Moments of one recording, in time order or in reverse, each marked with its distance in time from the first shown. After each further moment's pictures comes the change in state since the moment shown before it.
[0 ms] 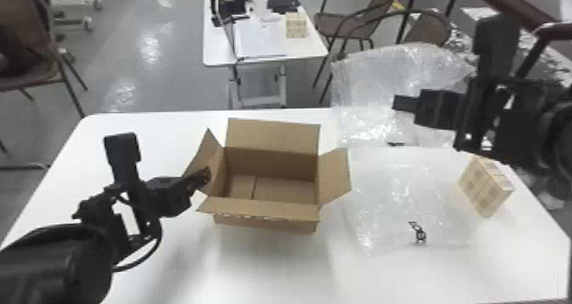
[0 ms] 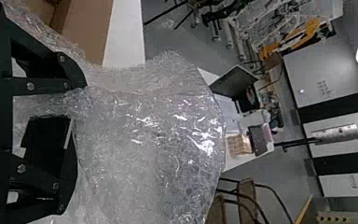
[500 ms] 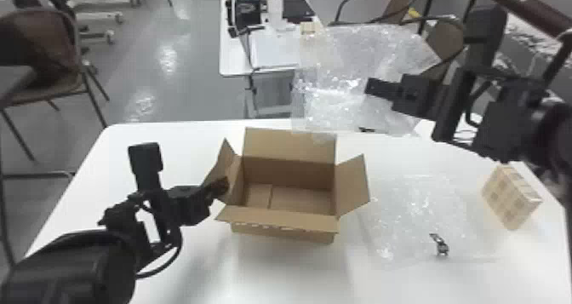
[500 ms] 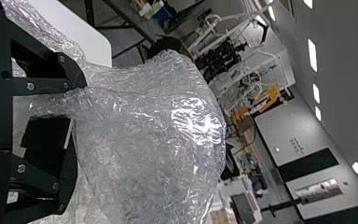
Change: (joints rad) left arm -0.002 -0.002 -0.008 0.001 -0.011 0.006 0.006; right arm -0.050 0.001 0.082 0.176 -0.286 -0.209 0.031
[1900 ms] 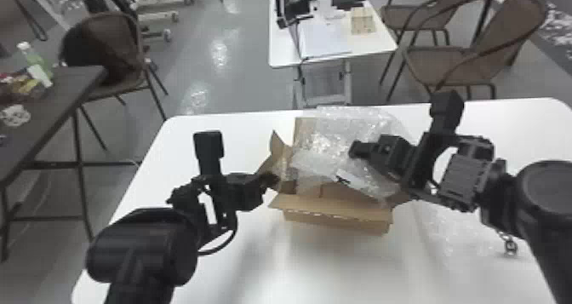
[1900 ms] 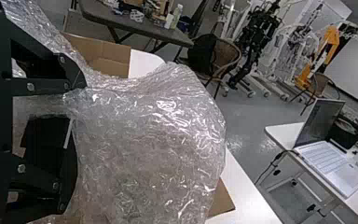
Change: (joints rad) left arm -0.012 0.039 -0.035 0.002 -0.020 0.019 0.017; right arm 0.066 0.079 0.200 0.357 -0.417 -0.200 -0.367
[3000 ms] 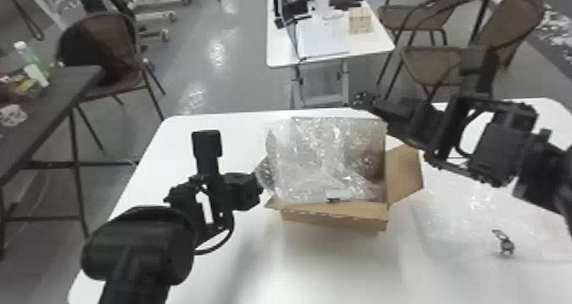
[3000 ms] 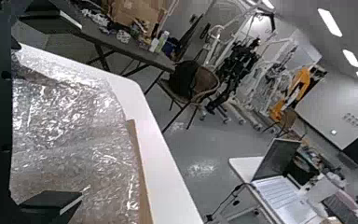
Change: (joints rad) left arm -0.005 0.020 -0.016 0.002 0.009 0.004 0.020; right arm -0.002 -0.016 -0.087 -0.192 0.022 0.055 0.060
